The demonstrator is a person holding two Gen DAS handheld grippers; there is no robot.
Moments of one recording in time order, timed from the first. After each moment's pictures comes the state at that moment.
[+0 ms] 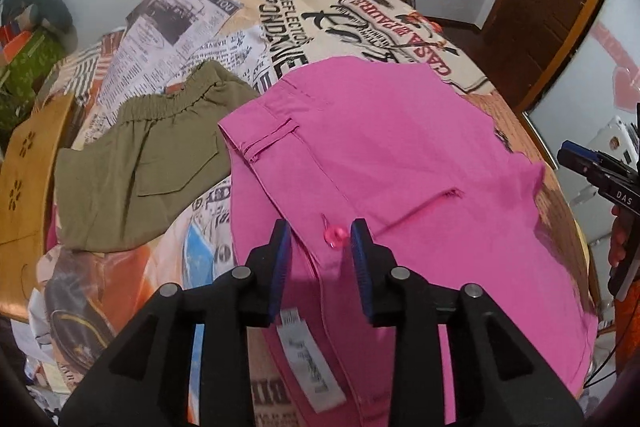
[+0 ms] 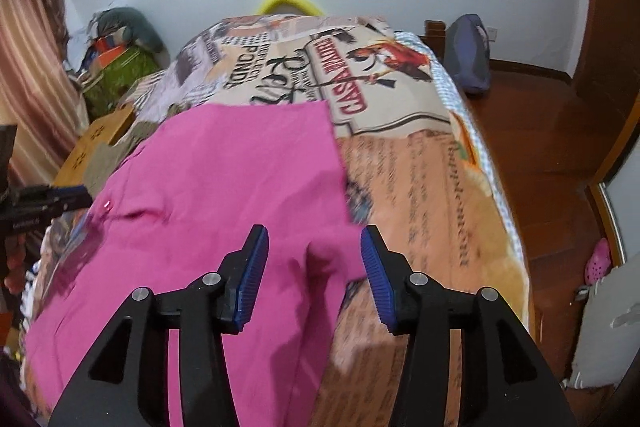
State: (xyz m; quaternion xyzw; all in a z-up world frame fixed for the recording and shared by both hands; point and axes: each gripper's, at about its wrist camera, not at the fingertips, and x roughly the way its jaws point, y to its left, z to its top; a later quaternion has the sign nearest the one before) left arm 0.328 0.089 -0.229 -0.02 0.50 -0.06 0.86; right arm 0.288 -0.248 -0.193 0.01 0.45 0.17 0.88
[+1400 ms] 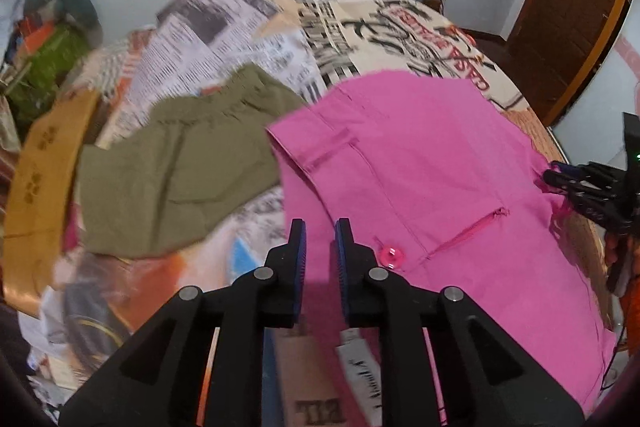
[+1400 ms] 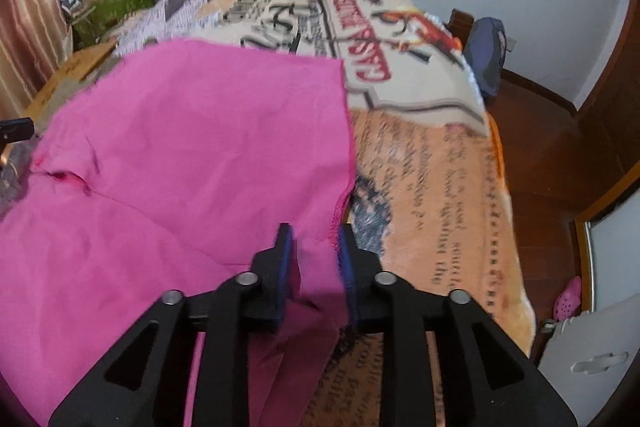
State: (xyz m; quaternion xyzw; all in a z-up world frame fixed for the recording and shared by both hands) left arm 0.332 0.118 -0.224 -0.01 0.48 -0.01 0.88; right arm 0.307 -0.213 -0.223 -0.09 0.47 0.19 0.86
